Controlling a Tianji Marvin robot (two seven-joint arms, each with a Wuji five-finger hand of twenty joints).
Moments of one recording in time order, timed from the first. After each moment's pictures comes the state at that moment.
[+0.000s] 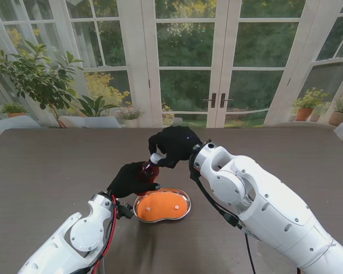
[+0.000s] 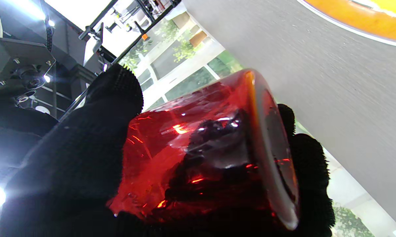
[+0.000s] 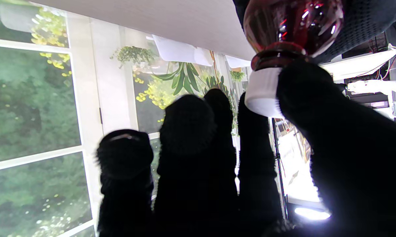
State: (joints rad) left arm 1.47 -1.18 -1.10 -1.37 0.27 -0.45 0.21; right arm -1.08 -1.11 0.82 -1.62 -0.77 -0.13 0.05; left_hand 0.78 -0.77 0.60 -0.17 0.81 0.44 0.79 0.55 1.17 0.40 0.36 0.78 0.96 0.46 0.72 0.60 0.48 0.53 1.32 0.67; right_hand 0.49 -1.00 1.25 -0.35 0.83 -0.13 0.83 0.20 1.08 -0.02 0.71 0.79 1.27 -0.05 1.06 0.74 0.87 0.16 1.48 0.89
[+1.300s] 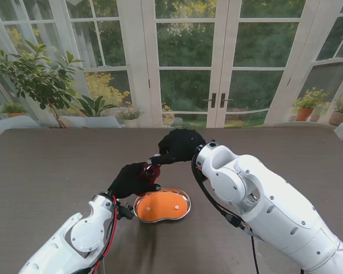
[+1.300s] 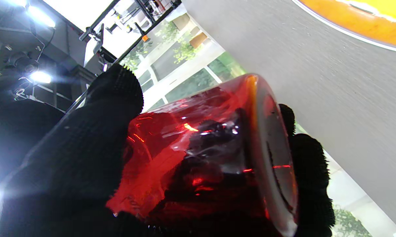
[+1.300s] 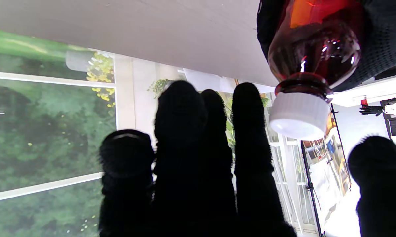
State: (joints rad) left arm 1.47 -1.18 -1.10 -1.37 0.27 -0.45 0.21; right arm -1.09 -1.08 0.83 -1.70 -0.78 0.04 0.23; left_hand 0.78 -0.77 0.60 -0.17 0.81 0.44 0.79 0.56 1.17 0.40 0.36 0.78 0.96 0.46 0.72 0.60 0.48 0.53 1.32 0.67; right_hand 0.08 -0.33 0.73 -0.17 0.96 -0.07 0.70 0.40 1.04 0.03 0.67 0.69 1.26 0.00 0.95 0.73 0.83 0.15 1.47 0.89
